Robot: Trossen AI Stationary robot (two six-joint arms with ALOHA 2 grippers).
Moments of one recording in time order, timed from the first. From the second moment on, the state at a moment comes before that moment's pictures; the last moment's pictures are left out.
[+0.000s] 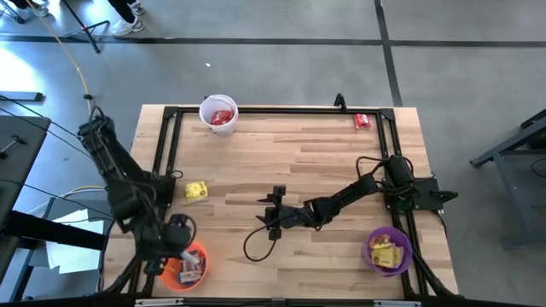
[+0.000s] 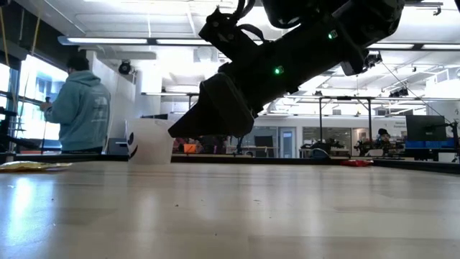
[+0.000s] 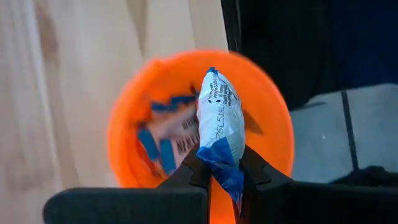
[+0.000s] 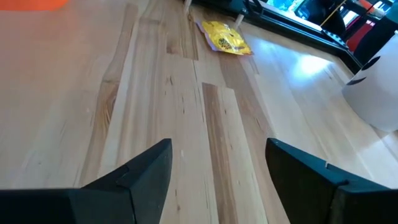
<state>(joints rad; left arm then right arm) -0.99 1.14 0.92 -0.77 -0.08 -0.86 0.31 2.07 1.12 0.45 0.52 -0.13</state>
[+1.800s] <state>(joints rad) -0.33 1.10 0.76 -0.94 -0.22 -0.48 0.32 2.07 1.12 0.39 0.50 -0.09</state>
